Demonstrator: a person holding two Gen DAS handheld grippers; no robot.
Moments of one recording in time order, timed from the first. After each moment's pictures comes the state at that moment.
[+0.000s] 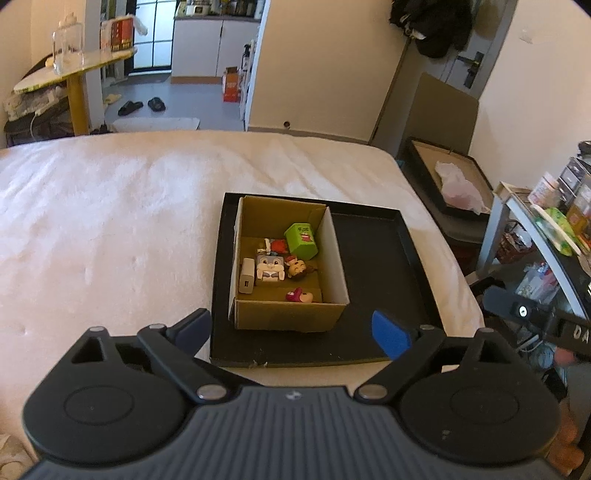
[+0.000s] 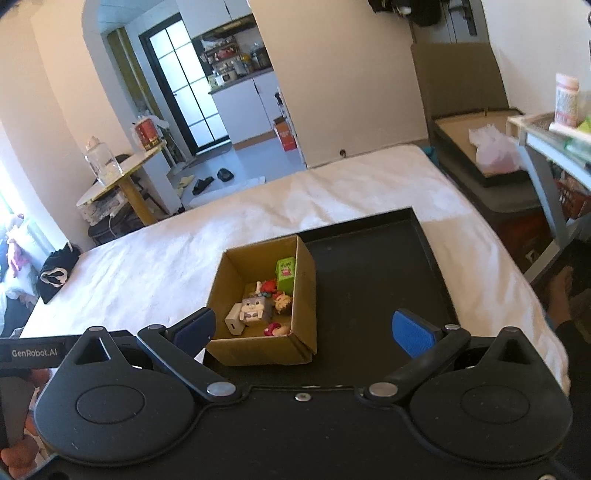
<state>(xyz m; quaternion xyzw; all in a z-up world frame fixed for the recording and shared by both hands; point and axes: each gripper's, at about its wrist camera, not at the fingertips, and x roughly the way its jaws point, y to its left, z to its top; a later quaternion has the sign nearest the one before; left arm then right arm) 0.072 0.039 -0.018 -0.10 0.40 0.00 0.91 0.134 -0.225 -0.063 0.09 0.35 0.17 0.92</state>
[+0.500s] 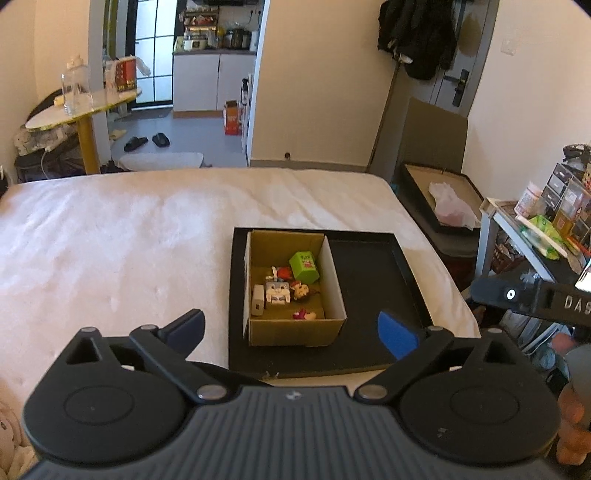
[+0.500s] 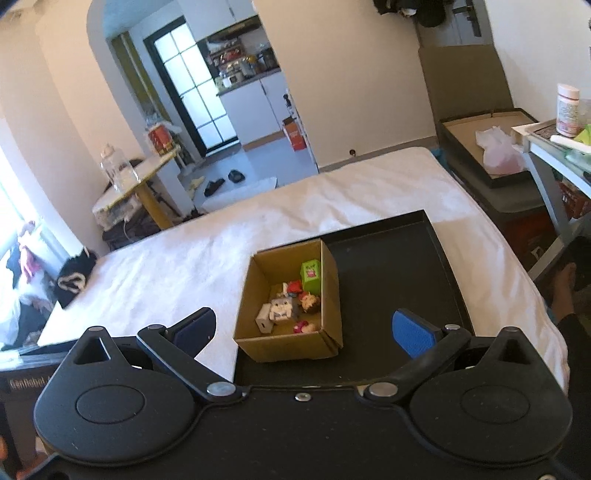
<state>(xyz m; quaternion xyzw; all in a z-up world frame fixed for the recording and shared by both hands) 0.029 0.039 0.027 -0.08 0.36 0.01 0.93 0.116 -0.220 -0.029 0.12 0.35 0.17 0.91</state>
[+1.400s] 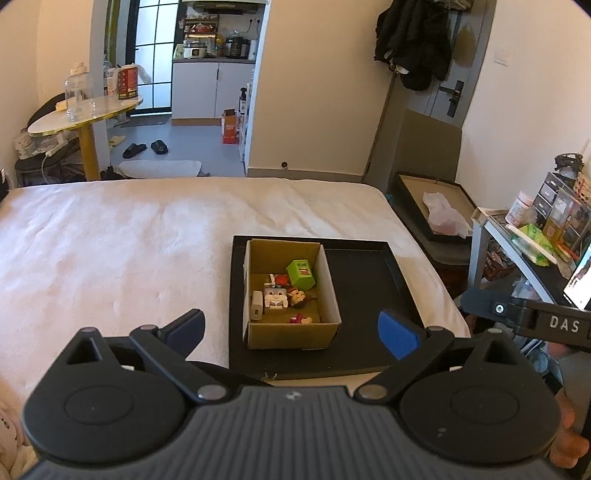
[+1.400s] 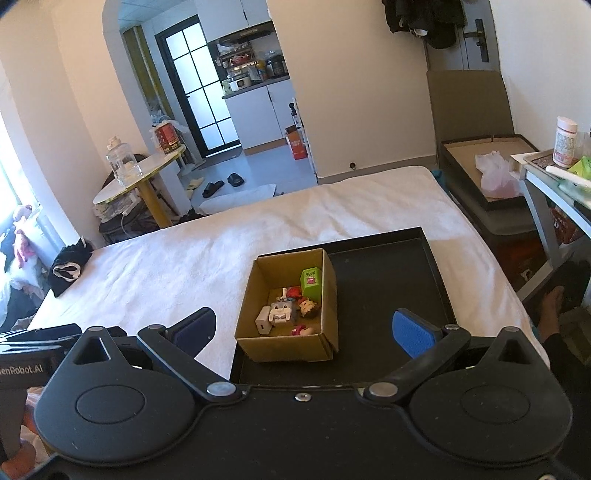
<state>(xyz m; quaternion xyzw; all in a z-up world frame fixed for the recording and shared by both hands) 0.017 0.044 0.037 -0.08 0.35 0.00 0.93 0.100 -0.206 -0.016 0.07 0.33 0.17 0.92</state>
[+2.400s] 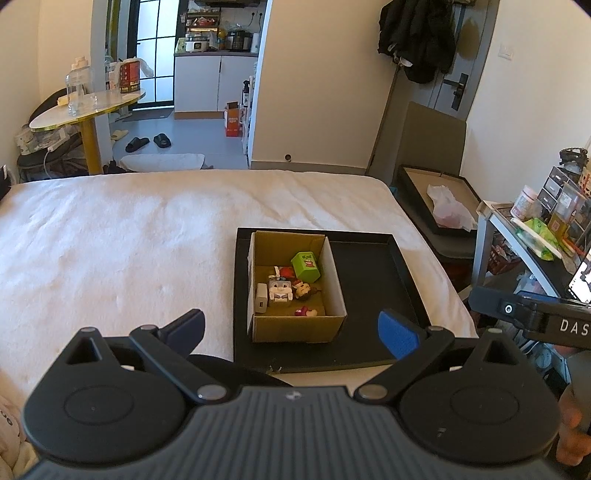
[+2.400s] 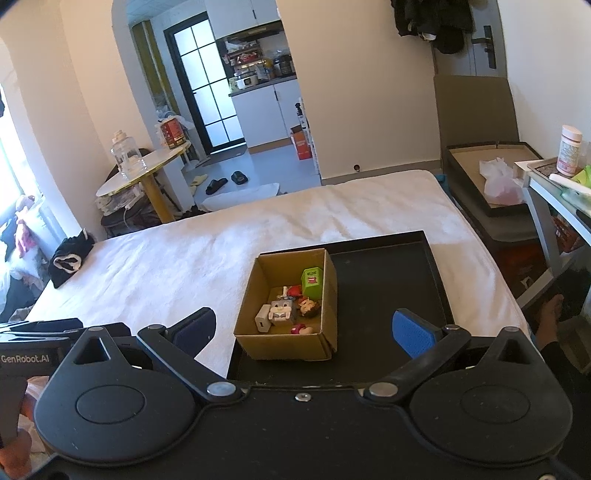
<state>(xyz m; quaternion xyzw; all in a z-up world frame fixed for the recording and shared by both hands) 0.020 0.048 0.033 -0.08 0.36 0.01 0.93 0.098 -0.204 -0.014 0.06 0.33 0.18 0.92</state>
